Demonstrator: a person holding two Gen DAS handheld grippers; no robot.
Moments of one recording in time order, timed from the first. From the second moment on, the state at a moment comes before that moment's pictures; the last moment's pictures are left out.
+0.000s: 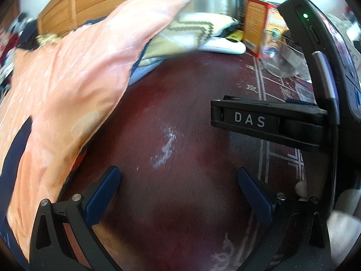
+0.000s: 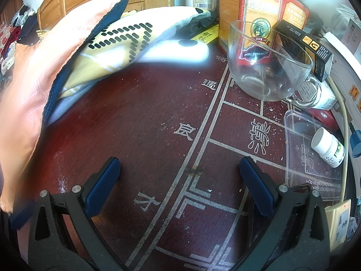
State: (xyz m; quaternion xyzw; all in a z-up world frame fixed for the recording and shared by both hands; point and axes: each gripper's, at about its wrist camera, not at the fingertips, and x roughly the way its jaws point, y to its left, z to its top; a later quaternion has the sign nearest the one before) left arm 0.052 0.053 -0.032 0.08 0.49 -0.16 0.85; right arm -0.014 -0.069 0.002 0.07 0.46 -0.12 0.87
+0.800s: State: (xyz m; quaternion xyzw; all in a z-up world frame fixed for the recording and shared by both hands) left arm -0.174 0.407 0.310 -0.07 0.08 -0.06 0.99; right arm -0.160 0.074 0.276 0.06 0.06 0.21 0.98
